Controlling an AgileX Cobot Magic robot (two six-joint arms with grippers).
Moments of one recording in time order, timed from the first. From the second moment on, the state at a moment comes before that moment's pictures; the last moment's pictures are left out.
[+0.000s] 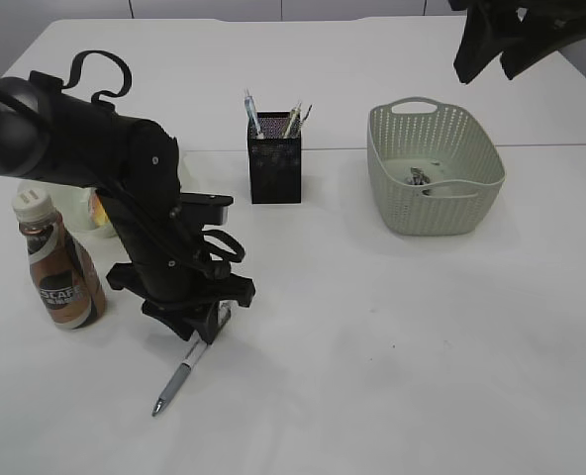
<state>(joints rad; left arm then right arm) -0.52 2.09 -1.32 -0.14 0.77 -0.20 0.21 1.70 -1.77 0.07 1.25 -0.02</state>
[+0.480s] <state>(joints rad) -0.52 2.12 -1.32 -0.15 0.81 -0.20 0.21 1.70 -1.77 0.07 1.25 -0.02</state>
